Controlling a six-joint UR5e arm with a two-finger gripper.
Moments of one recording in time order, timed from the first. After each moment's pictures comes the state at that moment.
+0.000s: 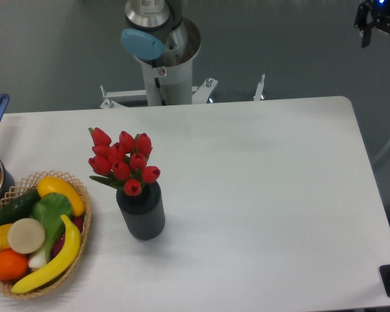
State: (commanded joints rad) arm 3.31 -1.68 -1.66 -1.14 1.39 2.26
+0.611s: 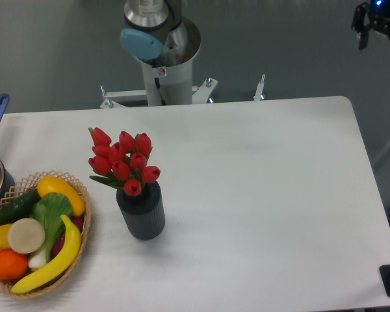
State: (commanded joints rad) arm 3.24 -1.67 -1.69 -1.12 1.31 1.97
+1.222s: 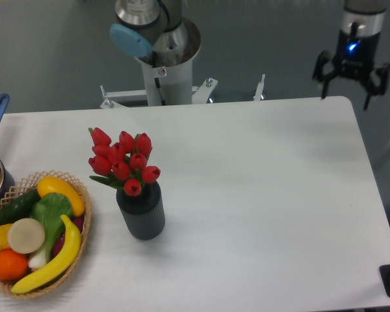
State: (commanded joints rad) arm 3.02 -1.68 -1.83 -0.97 1.15 1.47
